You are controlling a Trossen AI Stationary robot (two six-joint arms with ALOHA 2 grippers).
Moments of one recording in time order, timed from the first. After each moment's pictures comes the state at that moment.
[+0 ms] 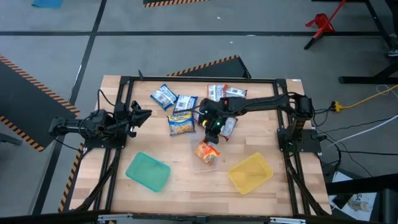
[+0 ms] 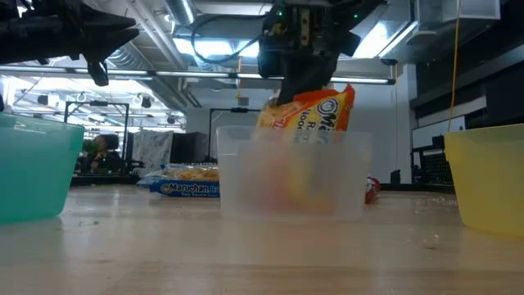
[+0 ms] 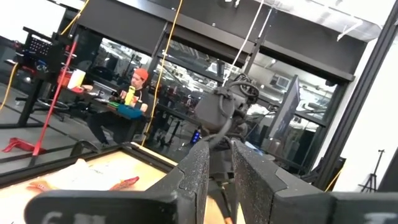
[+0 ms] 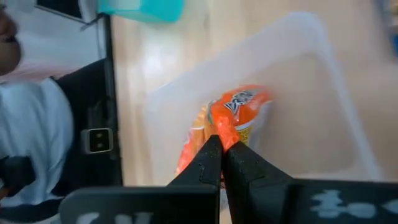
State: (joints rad) left arm -0.03 0.00 0.02 0.35 -0.28 -0.36; right arm -0.14 1.86 1.38 -0.57 -0.66 0.28
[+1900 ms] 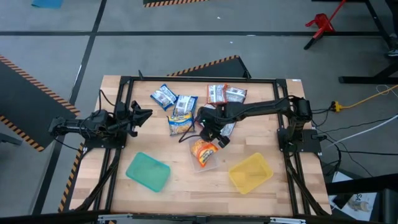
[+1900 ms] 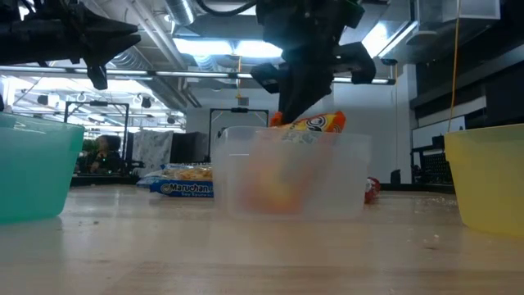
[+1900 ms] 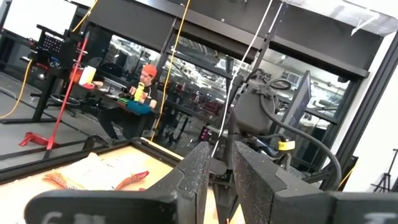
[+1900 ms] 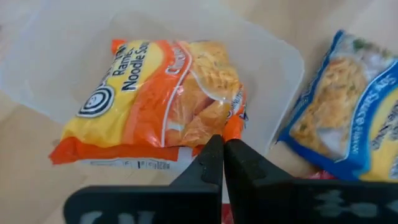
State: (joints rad) left arm -0.03 0.00 0.01 0.32 -0.31 -0.36; right arm -0.03 1.88 1.49 -0.74 -0.24 -0.80
